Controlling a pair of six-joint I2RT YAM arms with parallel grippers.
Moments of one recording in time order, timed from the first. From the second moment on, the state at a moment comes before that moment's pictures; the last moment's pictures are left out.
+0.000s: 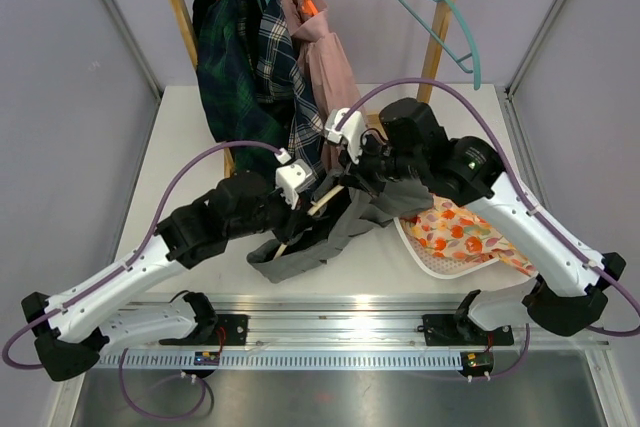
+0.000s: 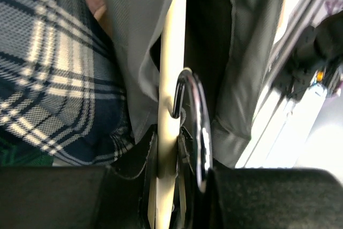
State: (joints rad) left arm -0.93 0.95 1.01 -0.53 0.10 -0.14; right arm 0.86 1.36 1.72 -0.93 -0.27 -0.28
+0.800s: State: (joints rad) left arm -0.93 0.95 0.99 -0.60 0.17 -0.03; right arm 0.92 1.31 1.62 -1.07 -0.42 -0.56
